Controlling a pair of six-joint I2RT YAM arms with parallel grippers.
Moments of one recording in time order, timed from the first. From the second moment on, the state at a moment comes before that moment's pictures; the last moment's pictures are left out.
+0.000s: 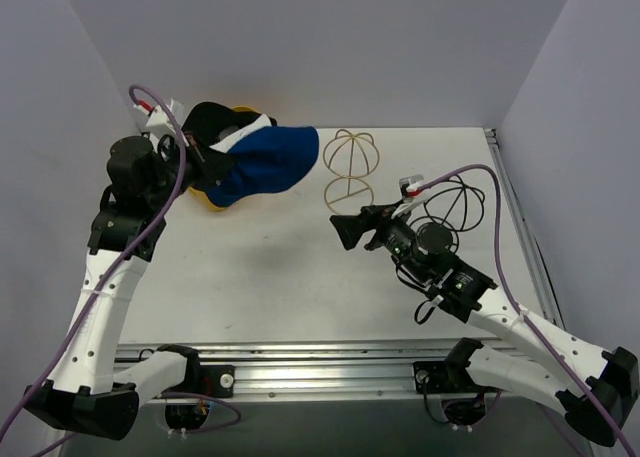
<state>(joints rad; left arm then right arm) -0.18 1.12 1.39 -0.42 0.31 -0.45 0.79 0.90 0.67 0.20 0.16 0.46</state>
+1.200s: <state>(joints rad) -0.35 0.95 1.13 -0.27 0.55 -0.68 0.79 0.91 0.64 0.32 0.14 0.63</state>
